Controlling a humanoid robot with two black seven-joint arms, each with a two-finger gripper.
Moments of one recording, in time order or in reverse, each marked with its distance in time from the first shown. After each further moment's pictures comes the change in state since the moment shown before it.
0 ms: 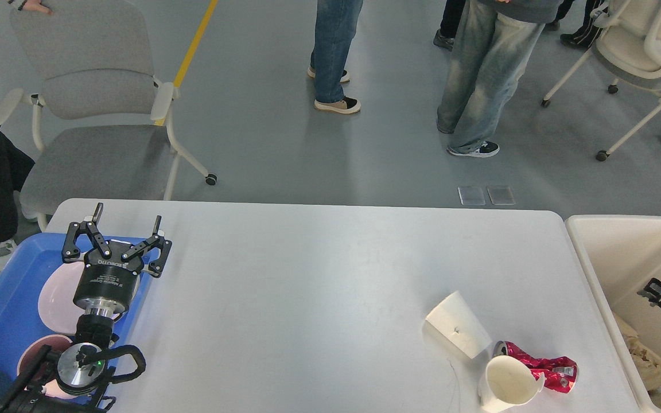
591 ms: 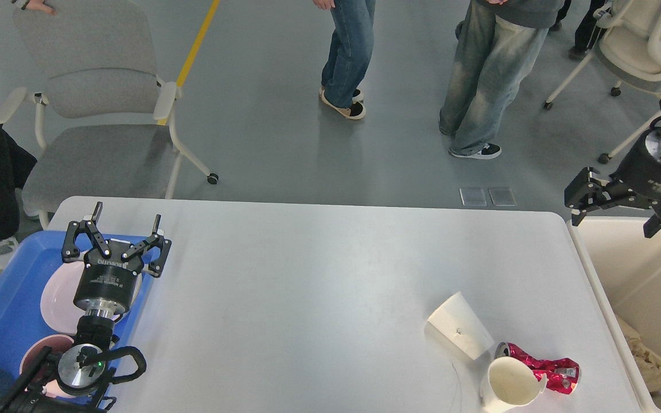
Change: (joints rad) left arm 0.000 0.000 0.000 0.000 0.000 0.000 0.000; right arm 1.115 0.020 -0.295 0.777 -0.097 0.692 -0.041
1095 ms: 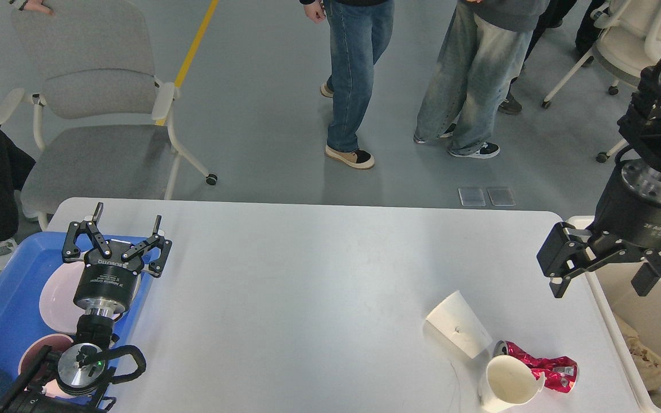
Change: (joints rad) left arm 0.000 0.000 0.000 0.000 0.000 0.000 0.000; right arm 0.288 0.048 -0.045 0.422 0.070 0.053 -0.015
